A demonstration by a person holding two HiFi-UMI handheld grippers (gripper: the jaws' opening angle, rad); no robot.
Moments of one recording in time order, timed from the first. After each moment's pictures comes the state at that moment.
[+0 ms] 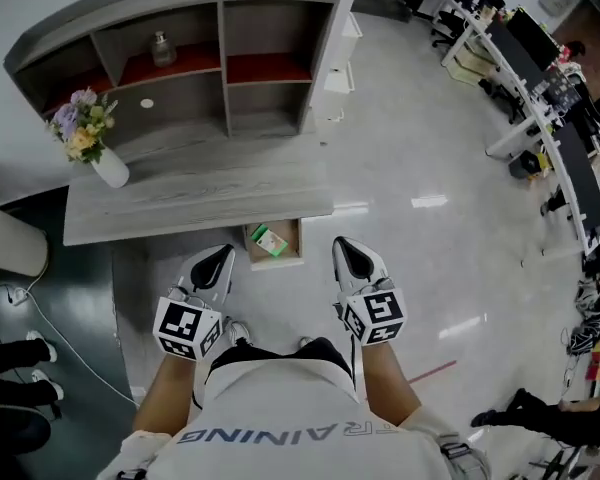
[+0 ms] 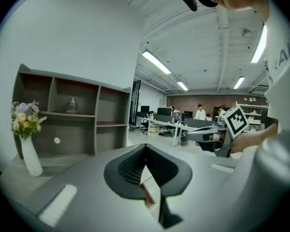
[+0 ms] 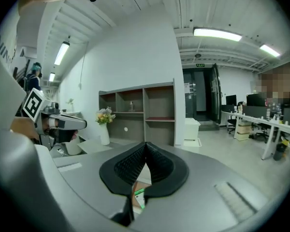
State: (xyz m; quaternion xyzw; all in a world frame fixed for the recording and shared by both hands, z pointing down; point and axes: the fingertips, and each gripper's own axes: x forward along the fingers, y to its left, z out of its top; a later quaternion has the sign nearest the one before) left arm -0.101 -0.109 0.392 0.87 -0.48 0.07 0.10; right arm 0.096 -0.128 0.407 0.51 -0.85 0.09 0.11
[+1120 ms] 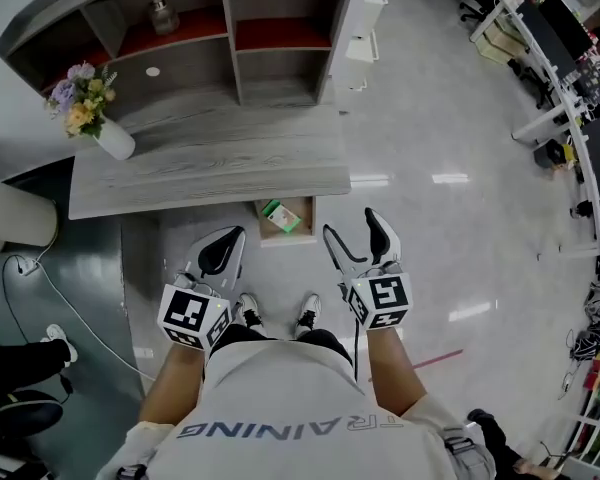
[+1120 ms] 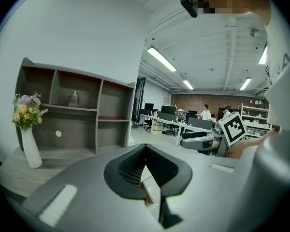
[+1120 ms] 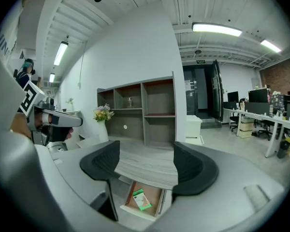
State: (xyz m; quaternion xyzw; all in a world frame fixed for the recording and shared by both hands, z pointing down) left arm -0.087 -0.128 0.407 0.86 -0.49 0.07 0.13; right arm 0.098 -0.159 0.435 0.51 -0.85 0.10 0.12
